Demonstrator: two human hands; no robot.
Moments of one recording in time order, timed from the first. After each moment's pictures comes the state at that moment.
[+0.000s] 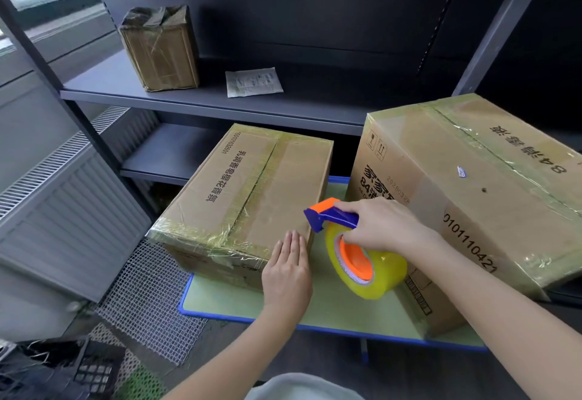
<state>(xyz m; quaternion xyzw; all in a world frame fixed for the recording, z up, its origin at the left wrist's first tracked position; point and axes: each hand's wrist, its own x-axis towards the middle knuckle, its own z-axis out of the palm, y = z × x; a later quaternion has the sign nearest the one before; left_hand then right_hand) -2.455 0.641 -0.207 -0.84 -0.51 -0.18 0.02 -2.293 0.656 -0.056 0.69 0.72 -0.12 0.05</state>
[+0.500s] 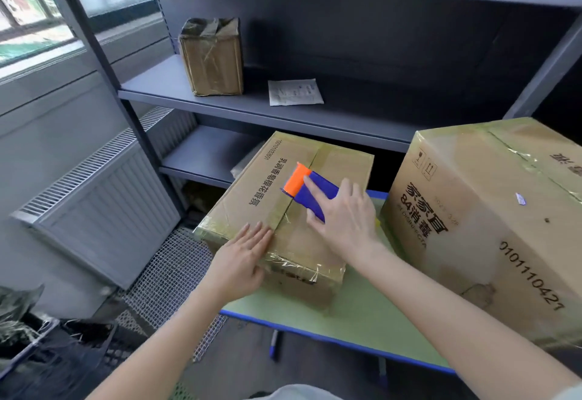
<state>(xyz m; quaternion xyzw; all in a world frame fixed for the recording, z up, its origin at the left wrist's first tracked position) -2.607 0.689 -0.177 -0.88 -0.47 -0.09 0.01 -2.397 0.704 -0.099 0.63 0.74 0.20 -0.13</state>
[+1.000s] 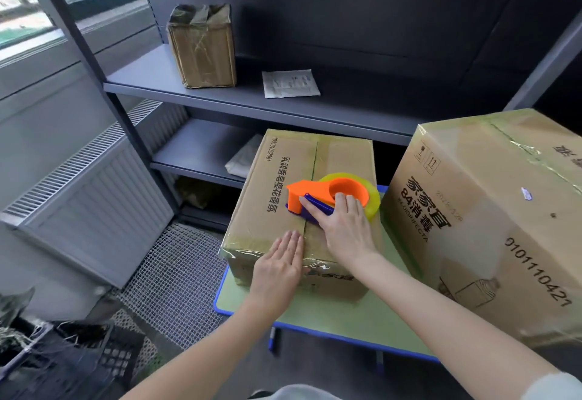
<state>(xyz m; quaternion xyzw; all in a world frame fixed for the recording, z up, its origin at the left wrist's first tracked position) -2.546 0.678 -0.218 -0.87 -0.44 -0.19 0.10 -2.389 0.707 -0.147 0.60 0.77 0.19 -0.11</state>
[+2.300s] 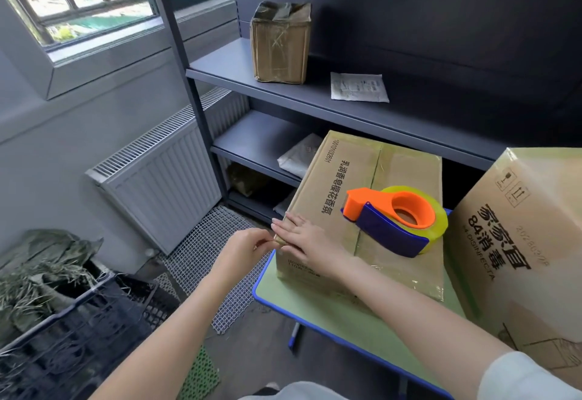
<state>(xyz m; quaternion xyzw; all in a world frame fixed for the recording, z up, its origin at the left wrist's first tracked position) -2.678 0.692 -0.189 -0.72 -0.61 -0.26 -0.21 -2.497 0.739 -0.185 0.33 0.92 -0.18 -0.09</state>
